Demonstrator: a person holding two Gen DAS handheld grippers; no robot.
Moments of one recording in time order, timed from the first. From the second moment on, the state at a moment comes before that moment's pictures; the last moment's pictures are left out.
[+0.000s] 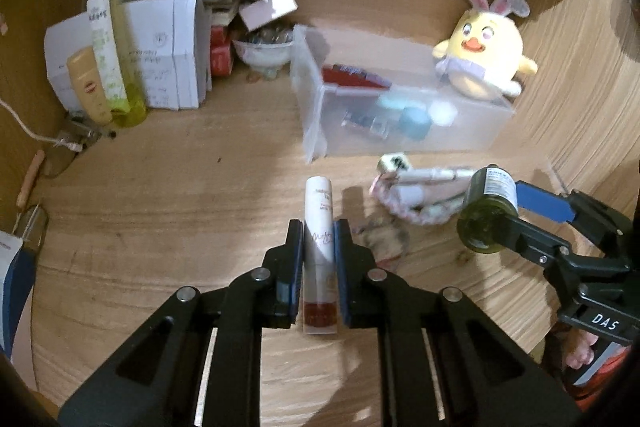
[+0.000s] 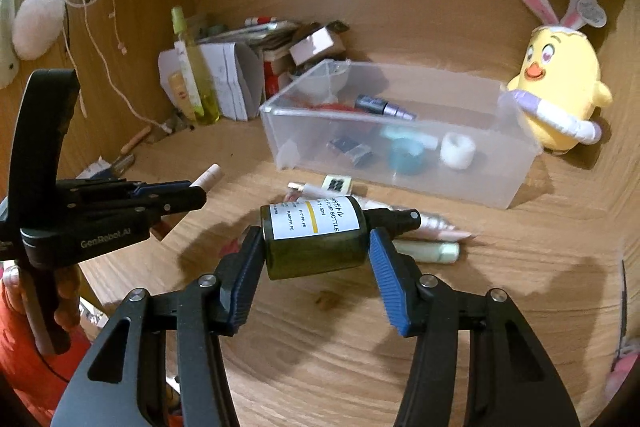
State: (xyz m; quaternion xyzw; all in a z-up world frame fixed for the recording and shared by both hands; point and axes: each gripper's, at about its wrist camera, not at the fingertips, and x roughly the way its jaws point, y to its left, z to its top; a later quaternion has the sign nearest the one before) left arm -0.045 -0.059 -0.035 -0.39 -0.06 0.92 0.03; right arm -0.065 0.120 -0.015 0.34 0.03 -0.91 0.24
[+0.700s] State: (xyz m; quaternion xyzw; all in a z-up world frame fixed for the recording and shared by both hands) left arm -0.092 -0.037 0.021 -0.34 -0.06 0.94 0.04; right arm -0.116 0.160 0.033 0.28 0.00 -0.94 0.22
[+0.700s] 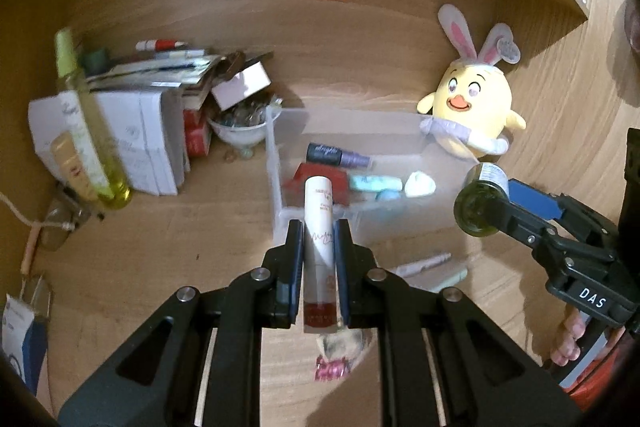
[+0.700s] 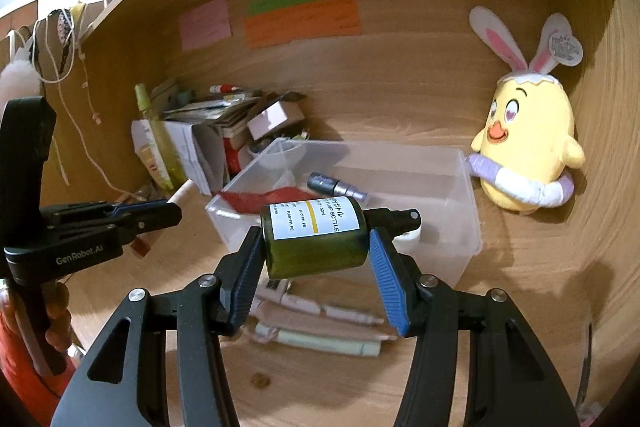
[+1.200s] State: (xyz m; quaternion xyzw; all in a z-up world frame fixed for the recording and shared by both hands) left arm -0.155 -0.023 0.021 -0.35 -0.07 0.93 0.07; right arm -0.172 0.175 0.039 0.28 0.00 -0.94 0.19
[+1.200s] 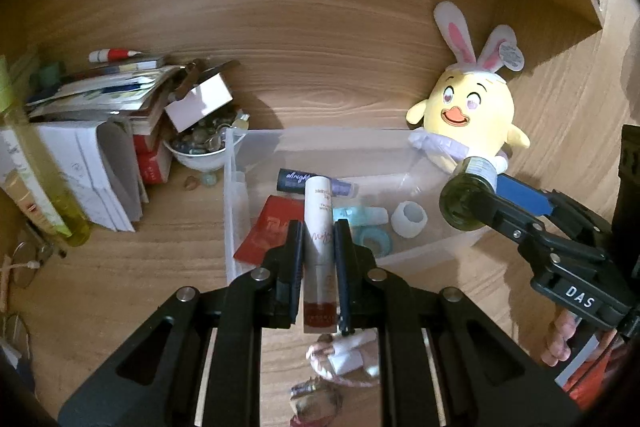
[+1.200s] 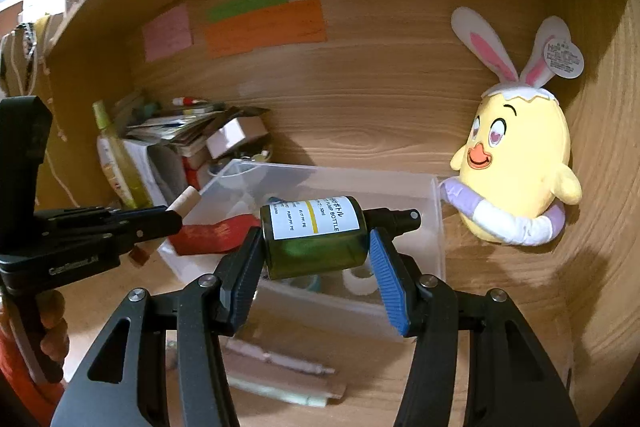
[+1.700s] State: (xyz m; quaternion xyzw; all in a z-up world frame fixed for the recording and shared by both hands) left arm -0.206 -0.015 -0.003 -0.39 -0.06 0.91 0.08; right arm -0.207 0.177 0.008 0.33 -0.01 -0.93 0.19
